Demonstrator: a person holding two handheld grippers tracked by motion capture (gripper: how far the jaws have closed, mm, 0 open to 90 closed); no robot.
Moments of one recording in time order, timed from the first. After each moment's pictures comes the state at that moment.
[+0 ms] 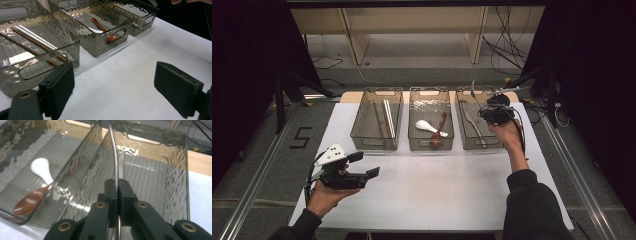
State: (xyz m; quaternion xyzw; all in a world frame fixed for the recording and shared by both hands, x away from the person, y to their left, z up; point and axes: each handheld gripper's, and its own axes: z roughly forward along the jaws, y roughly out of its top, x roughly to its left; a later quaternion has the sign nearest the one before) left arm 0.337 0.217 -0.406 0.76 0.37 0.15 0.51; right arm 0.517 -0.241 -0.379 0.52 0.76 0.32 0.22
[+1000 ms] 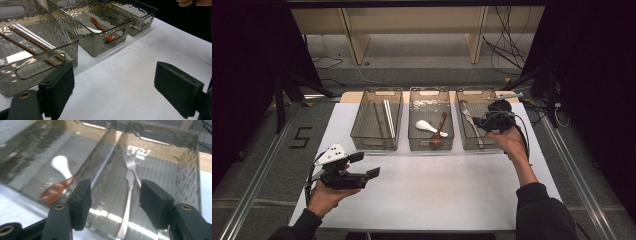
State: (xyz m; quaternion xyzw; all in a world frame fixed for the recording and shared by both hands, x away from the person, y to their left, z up) left arm 0.337 0.216 -0.405 0.76 0.38 0.14 0.51; right arm 0.482 -0.237 -0.370 0.49 0.77 0.36 0.21
